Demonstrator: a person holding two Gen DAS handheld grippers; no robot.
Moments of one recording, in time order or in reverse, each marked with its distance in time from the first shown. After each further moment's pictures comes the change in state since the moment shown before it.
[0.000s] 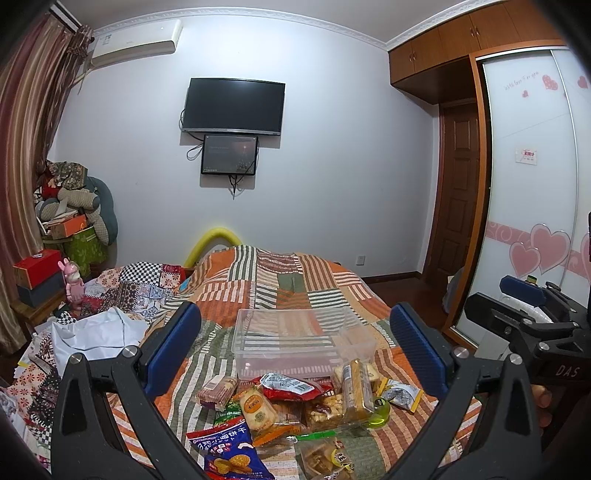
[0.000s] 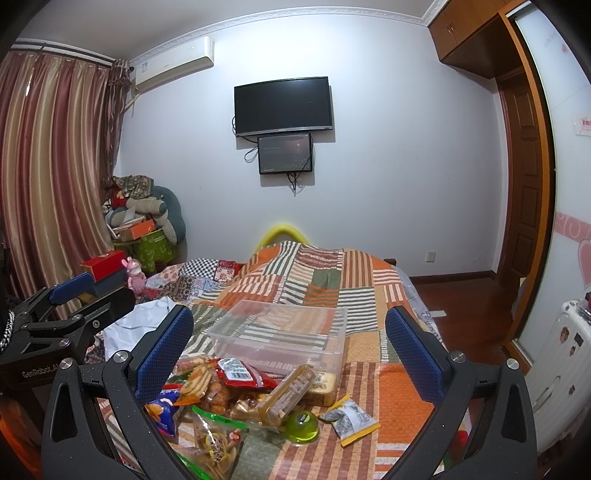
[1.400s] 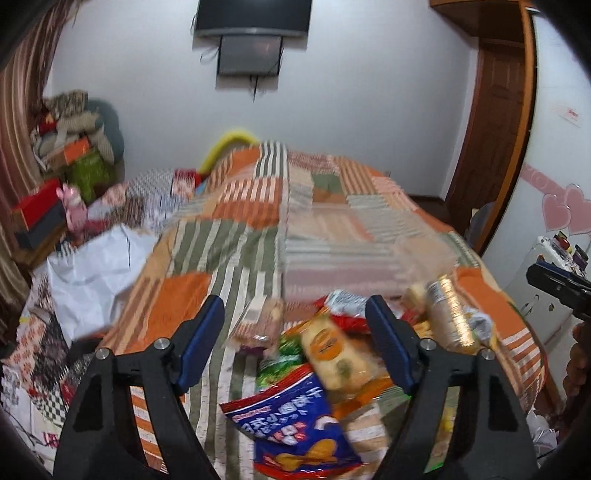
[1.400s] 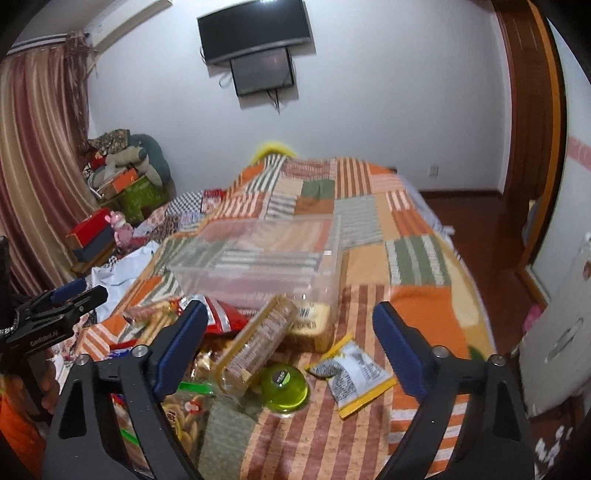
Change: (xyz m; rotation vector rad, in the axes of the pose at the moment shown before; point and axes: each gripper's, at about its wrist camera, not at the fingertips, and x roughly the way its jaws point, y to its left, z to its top) left arm 0.108 0.083 -0.075 -0.049 0.397 0.057; right arm 0.090 -0.046 -0.052 0.132 0.338 0.023
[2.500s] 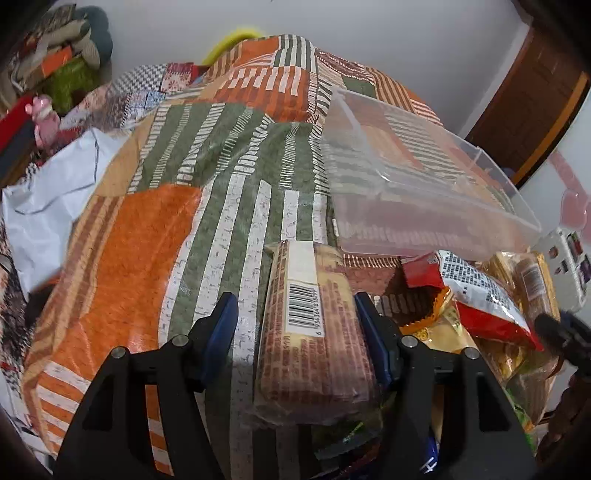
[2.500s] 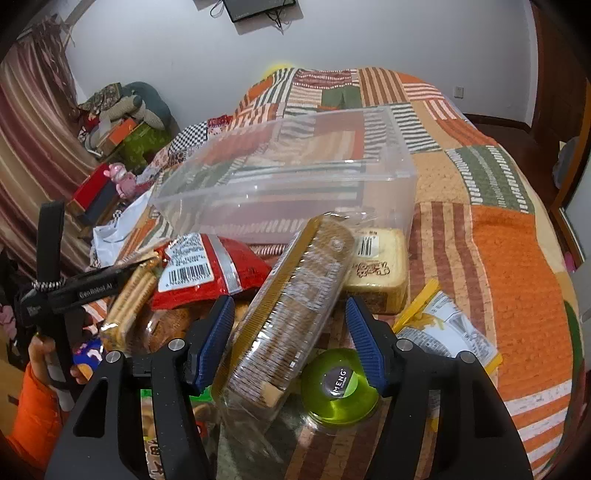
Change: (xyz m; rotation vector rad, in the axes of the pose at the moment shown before) left arm 0.142 0.058 -0.014 -0.123 0.363 -0.066; right arm 0.091 0.018 -0.021 0.064 0.299 0.088
